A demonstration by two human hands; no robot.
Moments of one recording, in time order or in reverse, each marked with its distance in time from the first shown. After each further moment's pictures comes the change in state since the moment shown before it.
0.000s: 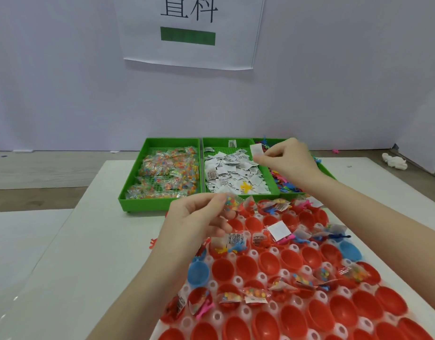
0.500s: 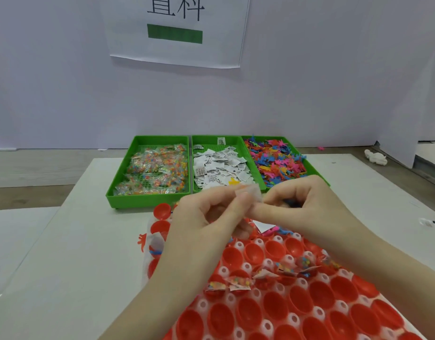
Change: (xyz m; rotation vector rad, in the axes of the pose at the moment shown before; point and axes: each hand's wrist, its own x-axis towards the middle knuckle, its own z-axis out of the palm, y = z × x) left_hand -0.029 0.012 0.029 0.124 -0.103 0.250; right_hand -0.116 -0.054 -0.039 0.490 -0.210 0.009
